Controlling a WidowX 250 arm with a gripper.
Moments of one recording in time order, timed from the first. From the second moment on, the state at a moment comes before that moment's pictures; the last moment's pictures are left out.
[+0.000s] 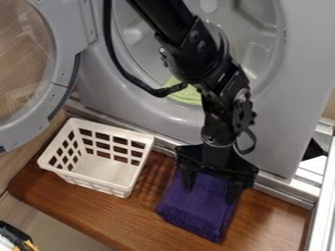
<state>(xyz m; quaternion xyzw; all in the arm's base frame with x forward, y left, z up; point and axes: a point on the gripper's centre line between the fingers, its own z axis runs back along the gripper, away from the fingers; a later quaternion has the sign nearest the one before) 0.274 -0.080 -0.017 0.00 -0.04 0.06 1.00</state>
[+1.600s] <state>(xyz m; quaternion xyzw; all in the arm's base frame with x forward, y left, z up) 0.275 -0.077 -0.073 0.00 -0.02 0.07 1.00</state>
